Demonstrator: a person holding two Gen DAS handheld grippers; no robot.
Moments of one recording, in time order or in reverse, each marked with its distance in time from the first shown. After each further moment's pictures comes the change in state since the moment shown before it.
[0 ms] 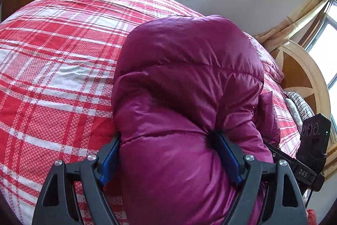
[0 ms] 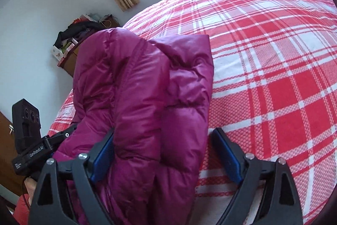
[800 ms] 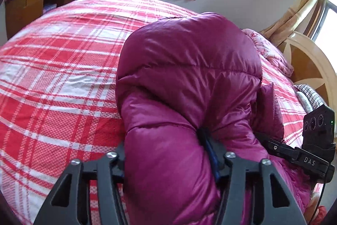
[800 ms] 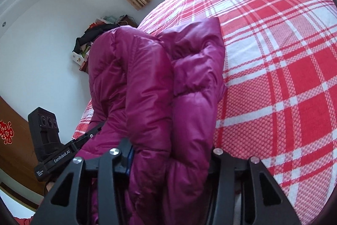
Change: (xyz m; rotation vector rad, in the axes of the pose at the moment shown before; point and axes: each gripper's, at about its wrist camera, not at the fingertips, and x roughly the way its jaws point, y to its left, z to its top) left arm -0.015 -0.020 -0.009 0.090 -0.045 0.129; right arm 0.004 -0.022 0.001 0.087 0.049 0.217
